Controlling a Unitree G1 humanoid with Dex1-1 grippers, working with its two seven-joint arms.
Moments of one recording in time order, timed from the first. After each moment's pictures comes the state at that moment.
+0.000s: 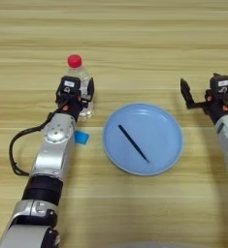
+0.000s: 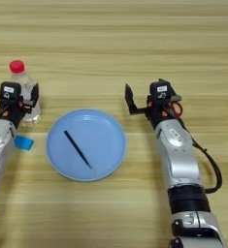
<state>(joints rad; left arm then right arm) -0.32 0.09 0.03 0.36 0.00 -0.08 -0.05 -0.29 -0.17 -0.09 0.25 0.12 -0.03 0.20</state>
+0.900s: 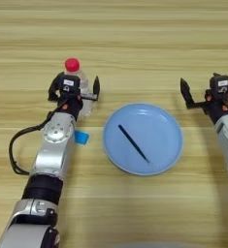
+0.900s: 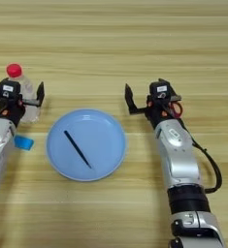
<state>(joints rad) -0.33 0.09 0.03 0.35 0.00 -0.10 -0.04 -0.29 -0.17 -0.09 0.24 0.12 -0.03 0.20</state>
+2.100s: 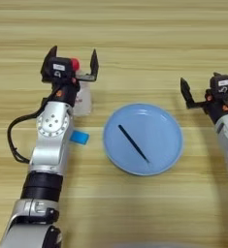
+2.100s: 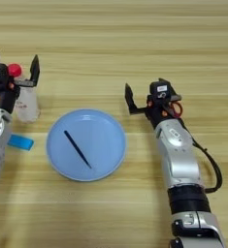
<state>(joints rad) -0.33 0.08 0.06 0.16 -0.05 -0.21 -0.06 -0.29 -0.17 -0.09 0.24 0.12 -0.03 0.21</state>
